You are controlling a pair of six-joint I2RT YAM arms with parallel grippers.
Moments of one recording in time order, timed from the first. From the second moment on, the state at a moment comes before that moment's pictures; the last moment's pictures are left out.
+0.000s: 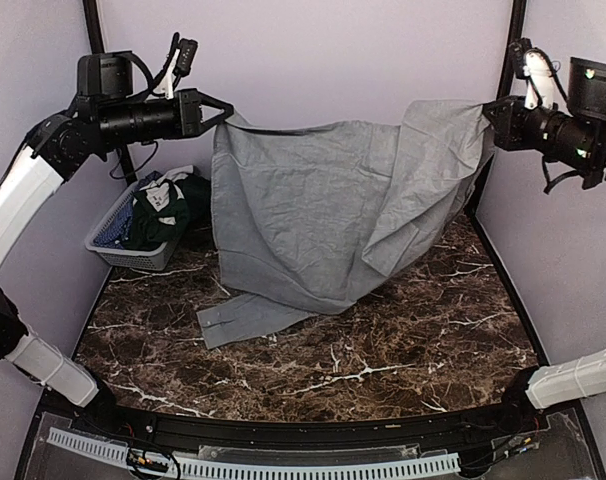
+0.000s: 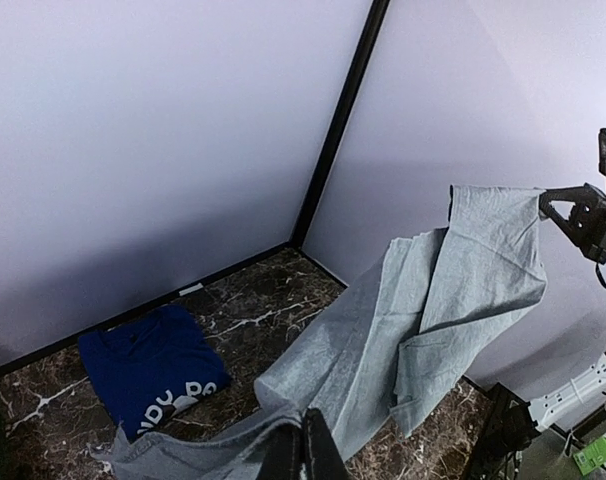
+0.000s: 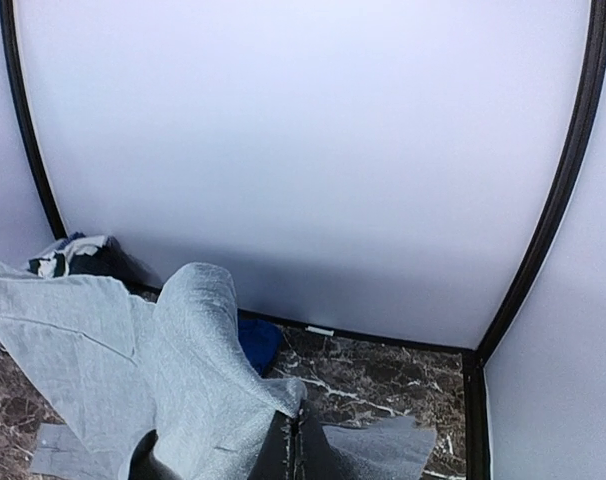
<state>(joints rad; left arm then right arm) -0.58 1.43 1.84 -0.58 0.30 -0.25 0.67 1.14 1.76 -0.81 0.39 0.04</state>
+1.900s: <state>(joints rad) -0.29 1.97 1.73 -0.39 0.15 -0.37 0.29 1.96 2.03 -0.76 0.00 0.08</state>
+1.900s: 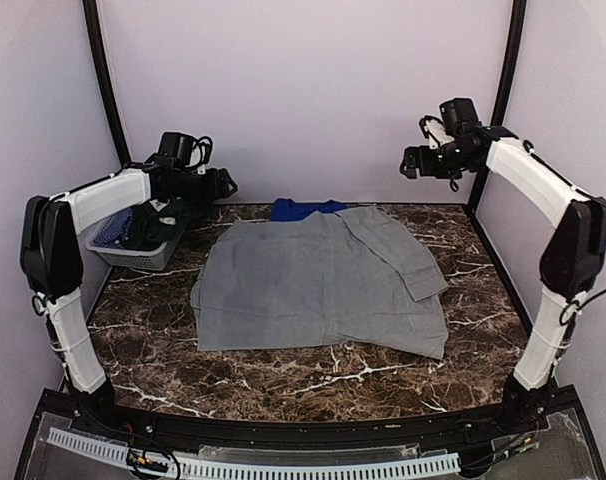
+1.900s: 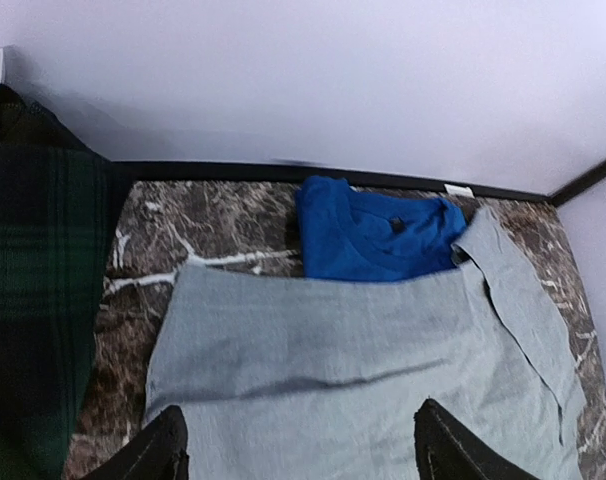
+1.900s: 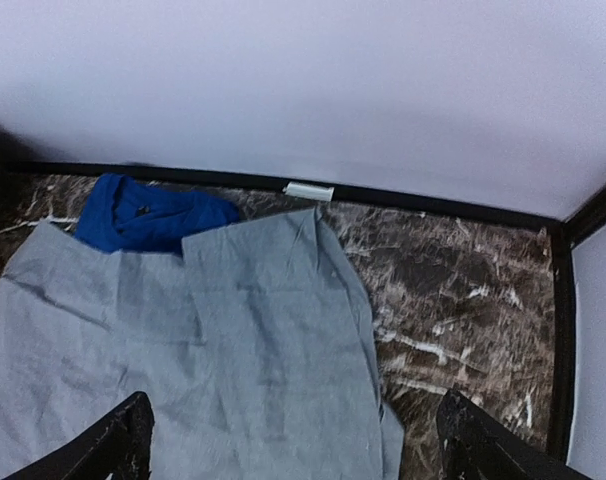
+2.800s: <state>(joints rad) -0.60 1.14 0.71 -0.54 0.11 -0.68 0.68 1.12 0.85 -0.90 -0.12 0.65</state>
